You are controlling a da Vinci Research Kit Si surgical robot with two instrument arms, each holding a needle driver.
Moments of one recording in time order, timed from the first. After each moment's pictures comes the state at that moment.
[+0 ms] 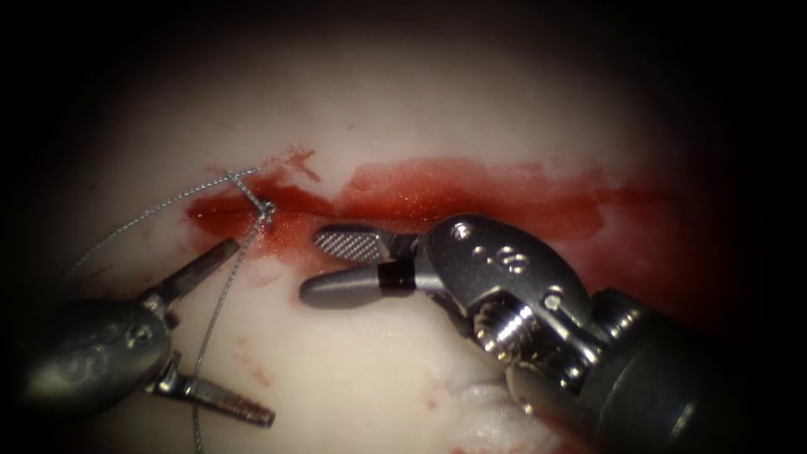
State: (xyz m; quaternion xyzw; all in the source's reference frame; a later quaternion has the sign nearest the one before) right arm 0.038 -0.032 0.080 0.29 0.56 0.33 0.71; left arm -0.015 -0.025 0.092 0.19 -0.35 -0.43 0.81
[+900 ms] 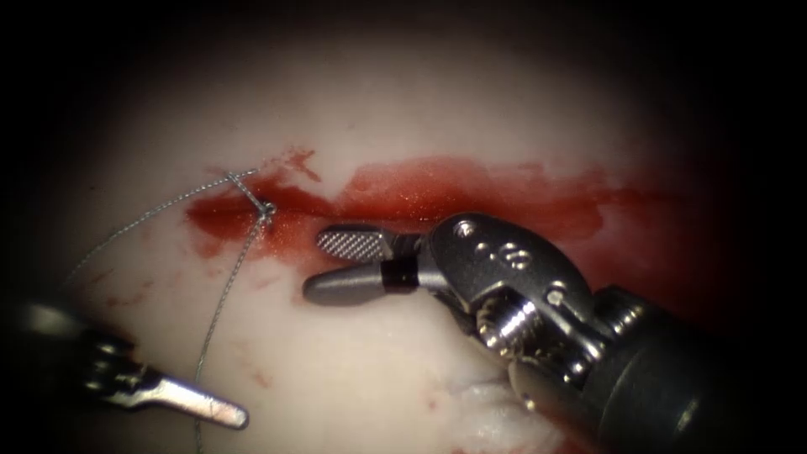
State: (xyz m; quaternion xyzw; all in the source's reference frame) right arm 0.038 -0.032 0.080 0.29 0.55 0.34 0.70; left arm -0.014 -0.028 0.093 0.43 -0.10 -0.63 0.64
